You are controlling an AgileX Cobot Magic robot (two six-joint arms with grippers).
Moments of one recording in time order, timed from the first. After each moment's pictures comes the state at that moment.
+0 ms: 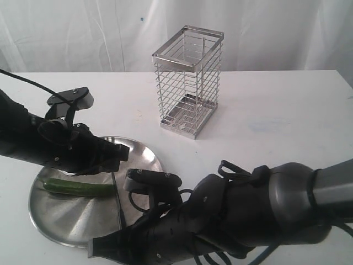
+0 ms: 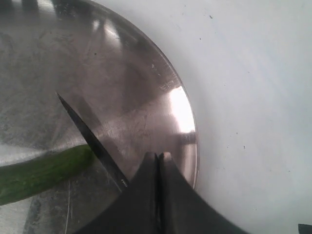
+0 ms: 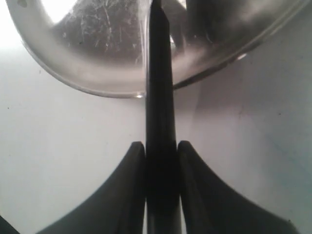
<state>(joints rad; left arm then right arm) -0.36 1.47 -0.77 -0.81 0.38 0.44 1.02 1.78 -0.80 1.25 0.14 -0.43</state>
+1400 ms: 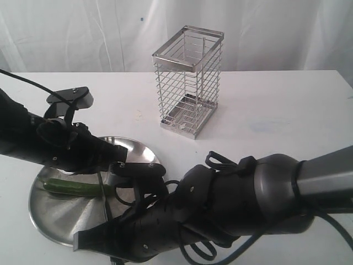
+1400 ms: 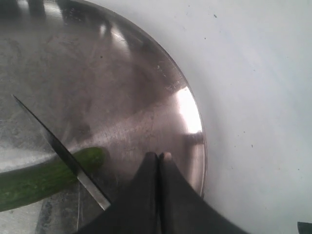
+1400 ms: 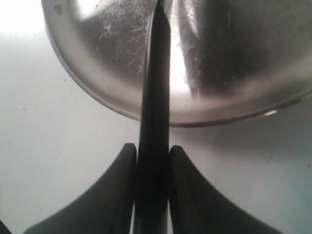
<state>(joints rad) -0.36 1.47 -0.77 -0.76 0.38 0.44 1.02 1.80 -0.88 1.24 0.16 -0.46</state>
